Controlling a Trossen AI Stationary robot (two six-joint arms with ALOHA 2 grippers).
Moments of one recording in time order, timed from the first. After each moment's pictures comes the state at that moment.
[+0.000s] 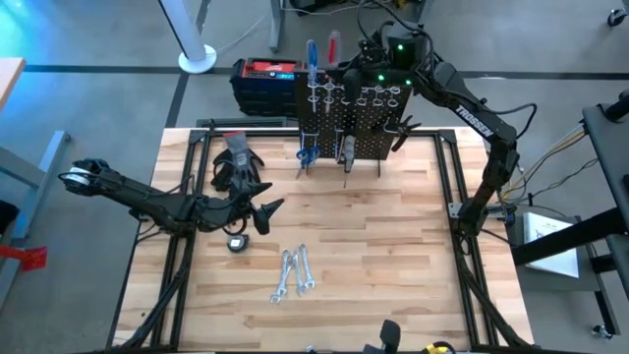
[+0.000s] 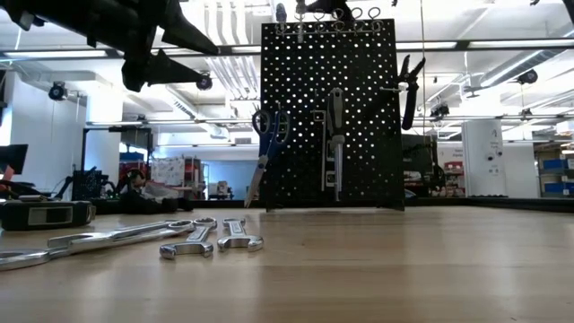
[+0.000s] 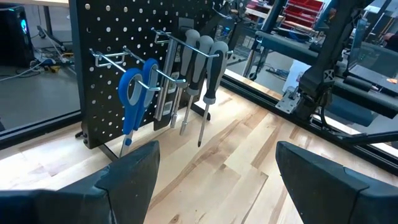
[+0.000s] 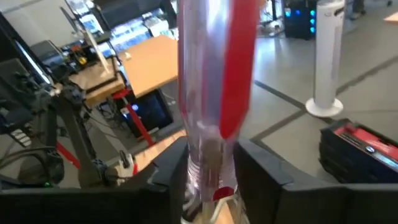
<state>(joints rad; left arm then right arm) -0.25 1.00 0.51 0.21 -0.78 -0.48 -0.58 1.74 2.09 -0.59 -0.26 0.24</state>
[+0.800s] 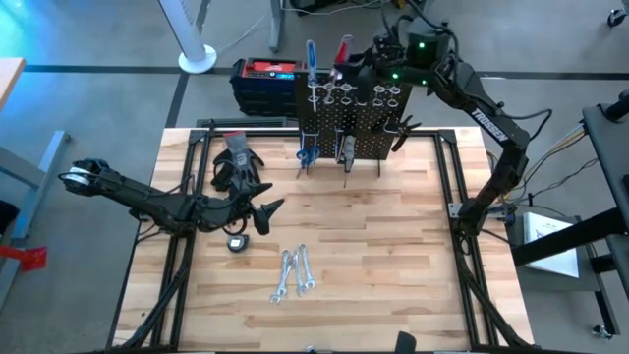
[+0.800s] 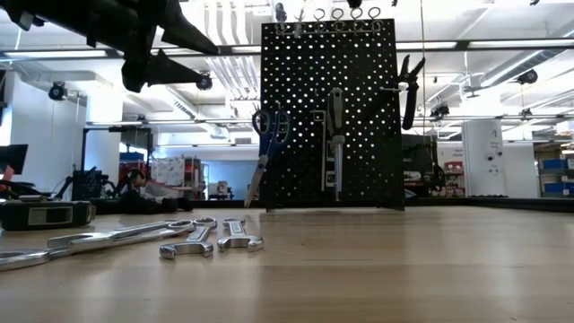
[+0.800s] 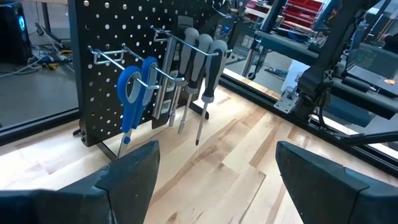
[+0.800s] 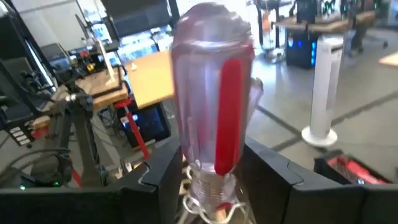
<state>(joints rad) -0.26 1.00 0.51 0.21 -0.77 -0.50 -0.56 1.67 2.10 -0.58 -0.25 0.16</state>
